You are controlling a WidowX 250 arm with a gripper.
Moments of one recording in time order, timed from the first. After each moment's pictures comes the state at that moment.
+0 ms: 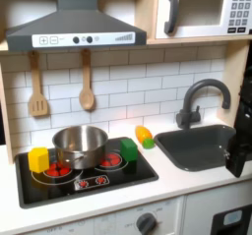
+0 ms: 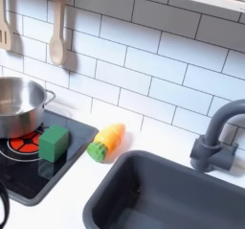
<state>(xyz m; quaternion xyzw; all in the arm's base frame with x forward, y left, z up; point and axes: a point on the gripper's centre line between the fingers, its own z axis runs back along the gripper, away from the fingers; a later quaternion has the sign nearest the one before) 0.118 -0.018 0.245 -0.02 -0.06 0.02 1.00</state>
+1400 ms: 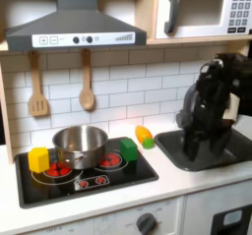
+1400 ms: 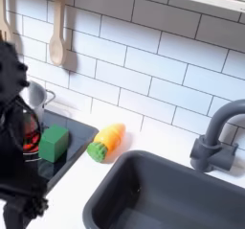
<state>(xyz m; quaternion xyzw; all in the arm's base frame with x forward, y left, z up) 0.193 0.015 0.235 0.01 -0.08 0.01 1.00</state>
